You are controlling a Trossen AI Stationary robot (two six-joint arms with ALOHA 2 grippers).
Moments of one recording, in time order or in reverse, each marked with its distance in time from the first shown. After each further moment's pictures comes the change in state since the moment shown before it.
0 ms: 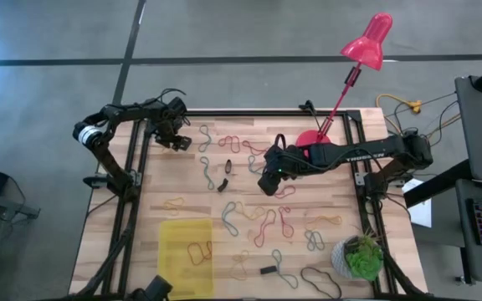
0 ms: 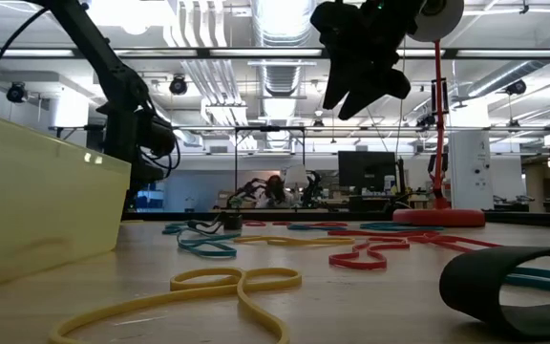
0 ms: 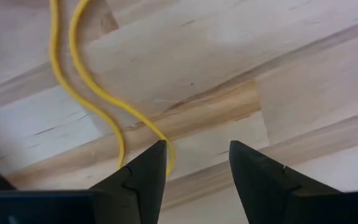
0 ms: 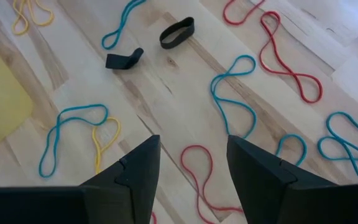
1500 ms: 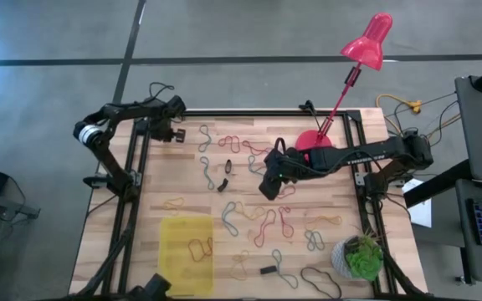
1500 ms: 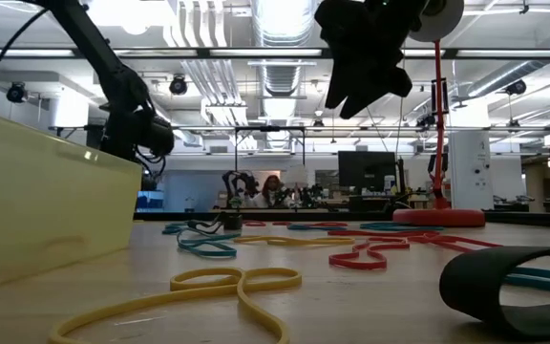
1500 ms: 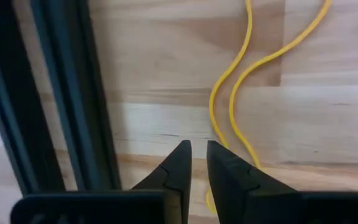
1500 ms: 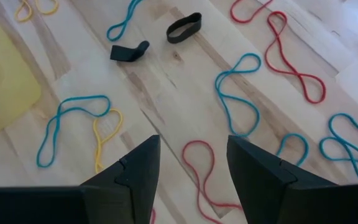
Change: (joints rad) left arm 0.023 0.018 0.017 -0.016 -0.319 -0.299; right arm 0.036 0.000 -0.008 0.001 0.024 -0.018
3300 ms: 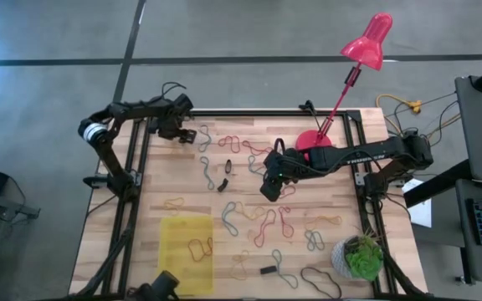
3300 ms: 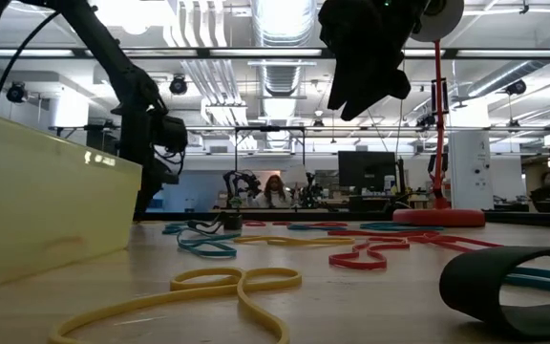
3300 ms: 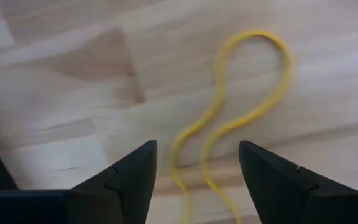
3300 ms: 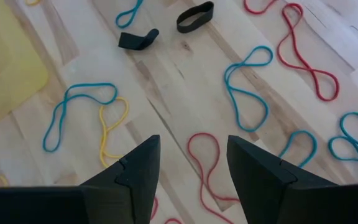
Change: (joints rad) left arm -0.053 0.035 0.052 0.085 0.182 0.133; right arm -0.008 -0.001 -0.005 -0.001 -0.057 -0.039
